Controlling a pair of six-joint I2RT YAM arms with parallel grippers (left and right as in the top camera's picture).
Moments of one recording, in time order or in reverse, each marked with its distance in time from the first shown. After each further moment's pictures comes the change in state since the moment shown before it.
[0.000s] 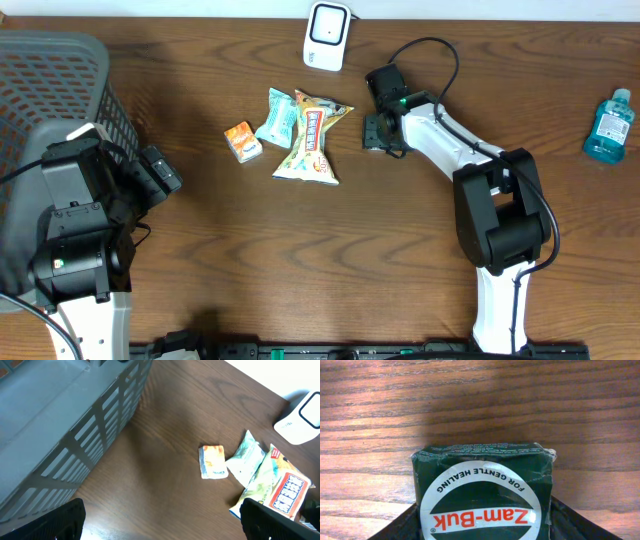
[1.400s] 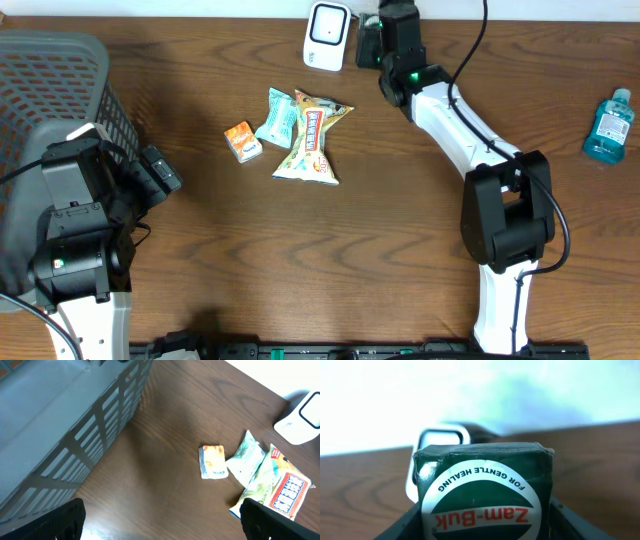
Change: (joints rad) left arm 0.000 0.000 0.000 0.000 0.000 0.000; right arm -0.034 0.000 0.189 0.571 0.013 -0.085
